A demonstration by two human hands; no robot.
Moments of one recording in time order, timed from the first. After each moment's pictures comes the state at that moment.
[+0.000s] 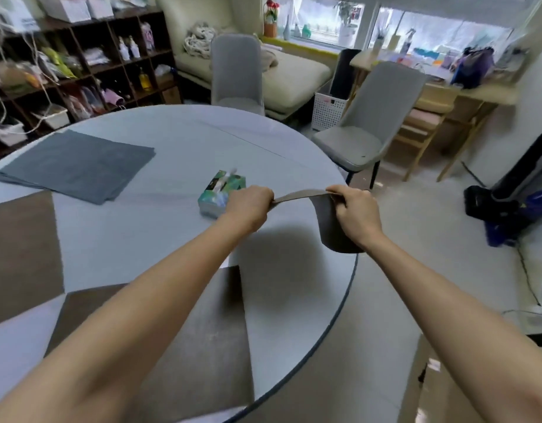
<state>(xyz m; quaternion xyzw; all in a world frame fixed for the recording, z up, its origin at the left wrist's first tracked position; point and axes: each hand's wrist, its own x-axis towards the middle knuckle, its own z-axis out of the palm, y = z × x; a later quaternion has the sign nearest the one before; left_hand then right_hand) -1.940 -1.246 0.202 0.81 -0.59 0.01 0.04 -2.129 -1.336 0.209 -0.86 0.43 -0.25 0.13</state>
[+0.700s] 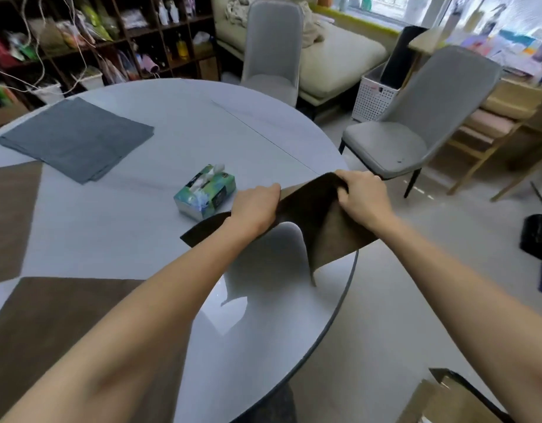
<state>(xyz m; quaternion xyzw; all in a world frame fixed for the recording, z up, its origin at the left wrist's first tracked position) -1.979 -1.387 0.169 0.86 -0.51 -0.01 0.03 -2.122 -1.533 0.188 -0.94 0.30 -0.14 0.09</state>
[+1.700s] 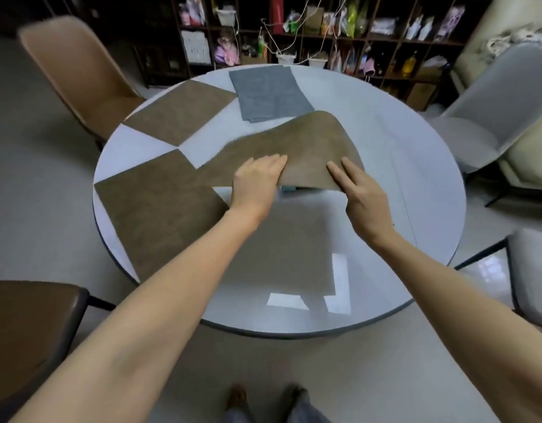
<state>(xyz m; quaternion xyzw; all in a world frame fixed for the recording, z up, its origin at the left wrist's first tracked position) -2.043 -1.354 0.194 0.96 -0.10 0.23 0.09 -2.044 -1.570 0.169 -0.94 -0.18 -0.26 0.11</state>
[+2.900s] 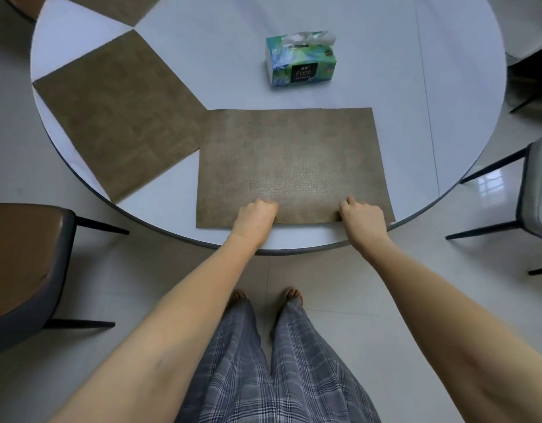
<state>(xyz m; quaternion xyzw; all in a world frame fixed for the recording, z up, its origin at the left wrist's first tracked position) -2.167 -1.392 0.005 0.98 -0.08 -0.18 0.05 -2.154 -1.606 0.011 -0.97 -0.11 0.19 -0.13</state>
